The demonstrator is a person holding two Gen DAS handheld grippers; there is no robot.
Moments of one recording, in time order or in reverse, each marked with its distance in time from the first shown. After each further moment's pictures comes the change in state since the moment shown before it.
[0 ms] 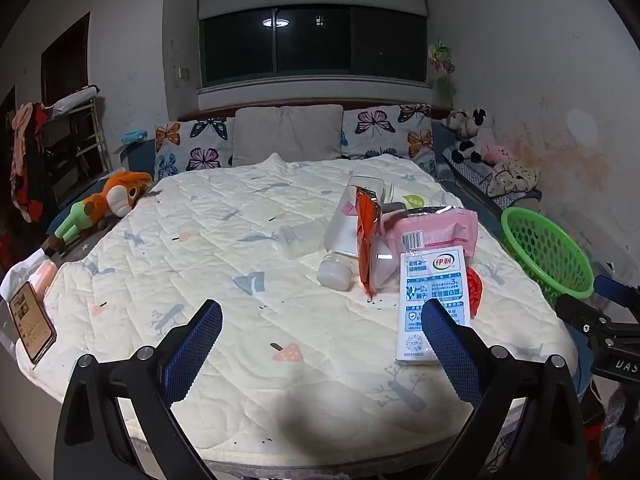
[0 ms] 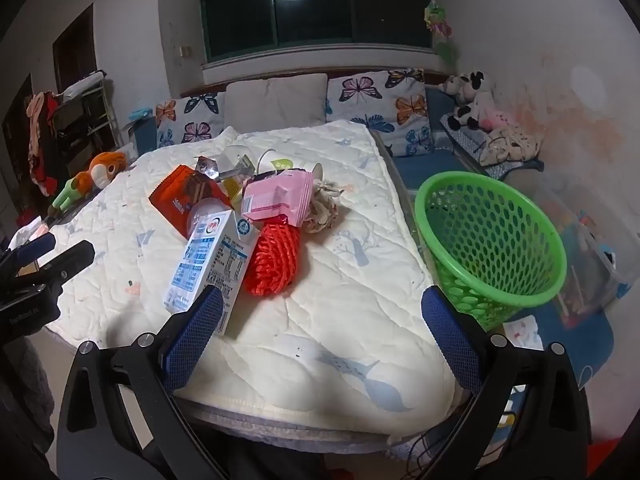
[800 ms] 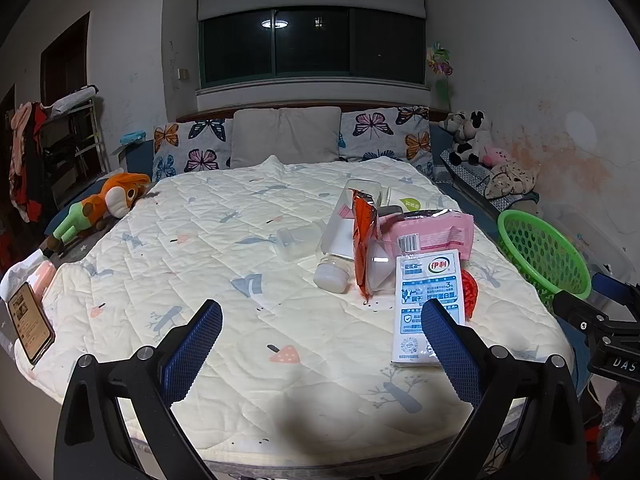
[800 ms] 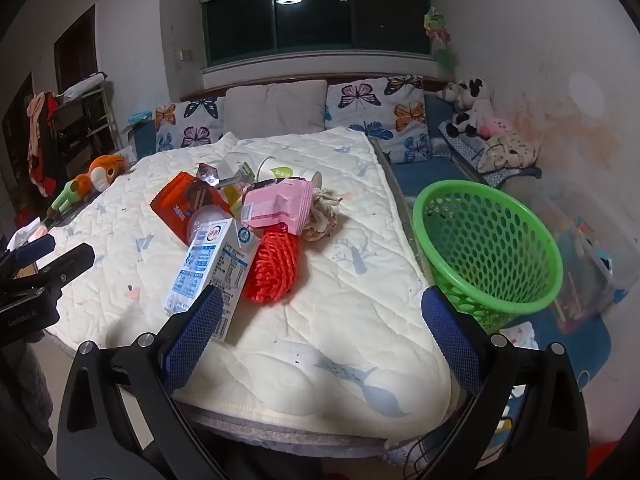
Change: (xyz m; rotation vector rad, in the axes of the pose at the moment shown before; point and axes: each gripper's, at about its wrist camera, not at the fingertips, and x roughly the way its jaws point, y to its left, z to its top) left arm -0.007 -0.002 0.003 -0.005 -0.018 0.000; right arm -0.003 0.002 0.005 -0.014 -0.024 -0.012
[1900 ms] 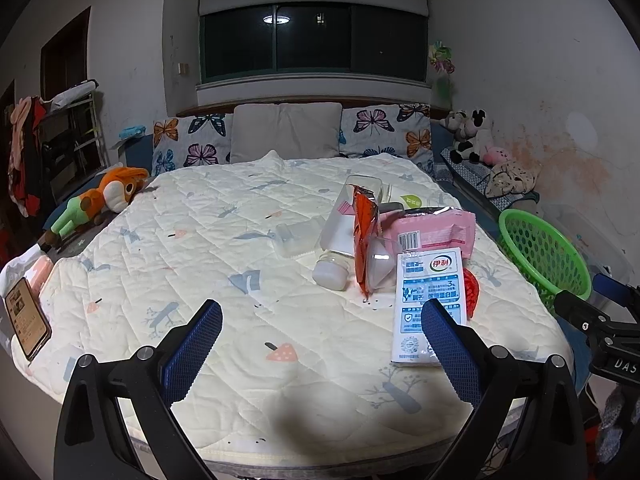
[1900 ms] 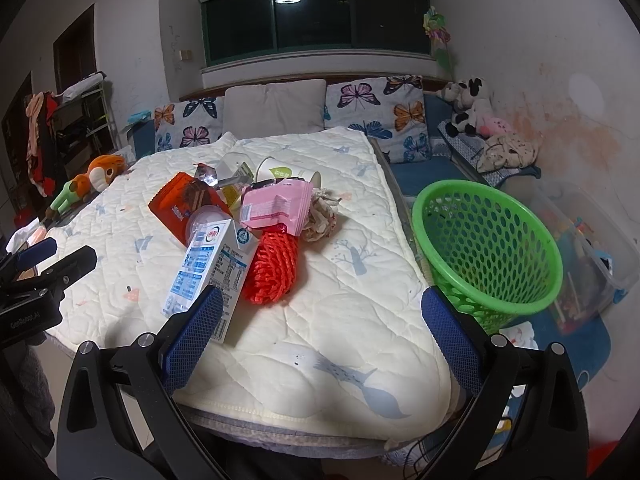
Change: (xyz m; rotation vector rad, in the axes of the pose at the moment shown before) left arm 0.005 -0.003 -0.002 -0.009 0.011 -0.002; right arm -0.002 -0.001 0.003 0.000 0.002 -0.002
